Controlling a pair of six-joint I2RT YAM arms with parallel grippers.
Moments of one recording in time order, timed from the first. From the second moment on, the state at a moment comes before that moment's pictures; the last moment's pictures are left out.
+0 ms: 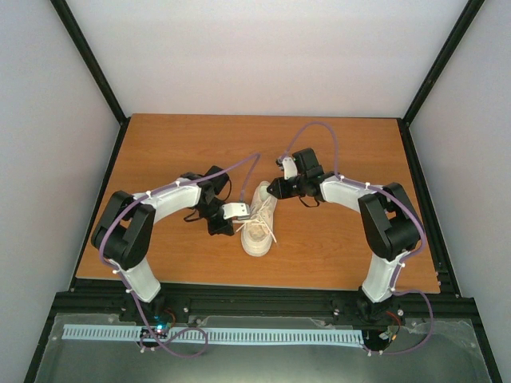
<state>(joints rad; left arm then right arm) -0.51 1.71 1.05 -0.83 0.43 0.77 0.47 1.83 1.09 -0.12 -0.48 0.24</state>
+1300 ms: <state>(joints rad) -0.63 1.43 1.00 -0.75 0.34 0.79 0.47 1.61 1.01 -0.14 -0.48 0.24</state>
